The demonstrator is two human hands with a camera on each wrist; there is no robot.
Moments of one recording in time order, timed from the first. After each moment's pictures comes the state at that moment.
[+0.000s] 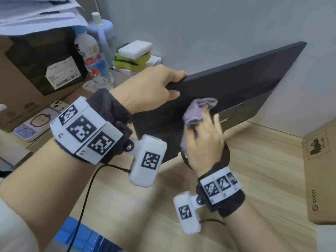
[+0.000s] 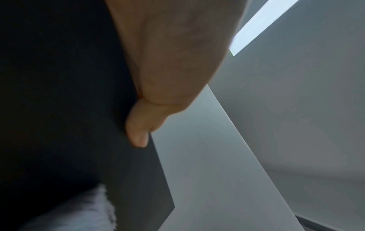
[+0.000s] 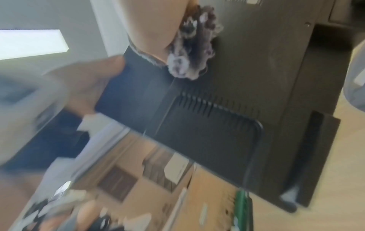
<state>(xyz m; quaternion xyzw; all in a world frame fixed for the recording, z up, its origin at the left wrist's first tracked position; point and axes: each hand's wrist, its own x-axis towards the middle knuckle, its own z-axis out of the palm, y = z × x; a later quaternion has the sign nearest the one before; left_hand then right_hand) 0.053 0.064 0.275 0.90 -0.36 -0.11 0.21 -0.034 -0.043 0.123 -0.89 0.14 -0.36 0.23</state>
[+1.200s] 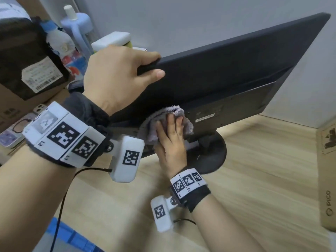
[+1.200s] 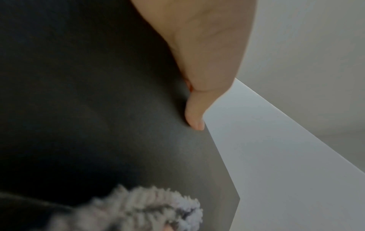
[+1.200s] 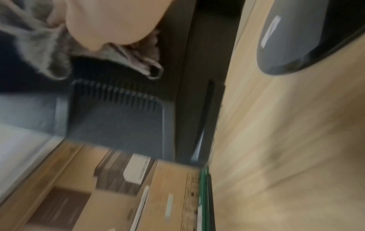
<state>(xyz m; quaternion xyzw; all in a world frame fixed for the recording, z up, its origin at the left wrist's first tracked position) 0.058 0.030 0.246 0.90 -0.36 0.19 0.16 -0.002 -0.043 0.033 -0.84 -0.04 -0.42 0.33</state>
